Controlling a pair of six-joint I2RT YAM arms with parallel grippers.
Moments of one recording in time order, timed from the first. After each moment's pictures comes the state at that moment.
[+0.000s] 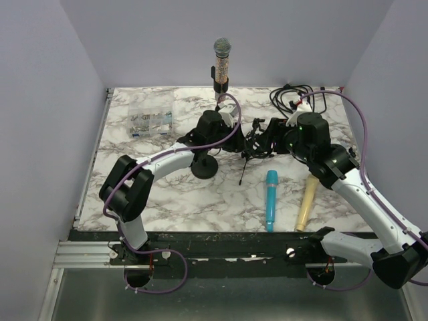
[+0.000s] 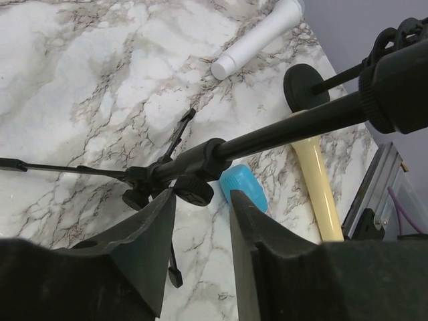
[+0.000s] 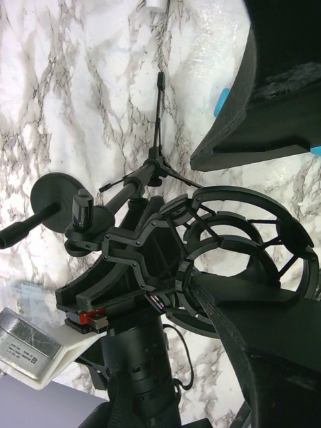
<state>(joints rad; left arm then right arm) -0.66 1.75 1.18 0.19 0.39 -0.50 0.53 1.09 1.12 -0.46 0.06 0.42</state>
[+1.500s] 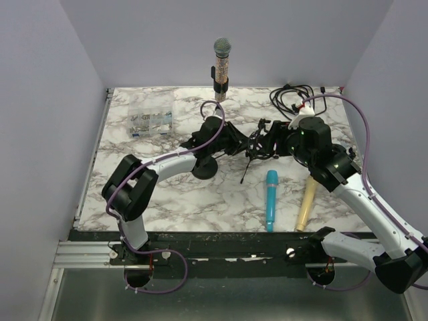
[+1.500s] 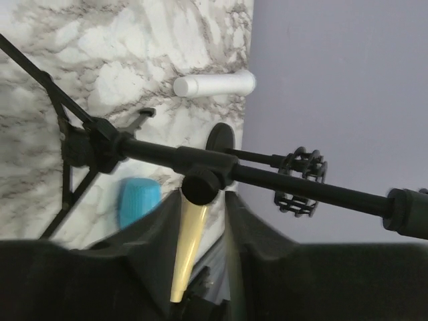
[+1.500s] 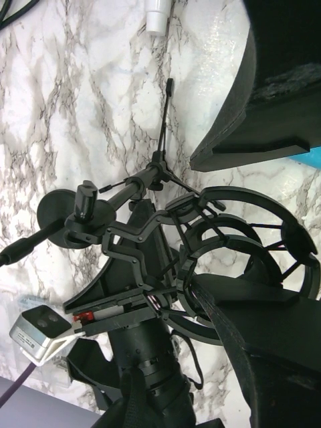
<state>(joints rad) -0.68 1.78 1.13 0.29 0.26 -1.29 0.53 1.05 1.07 -0.44 0.12 0.39</state>
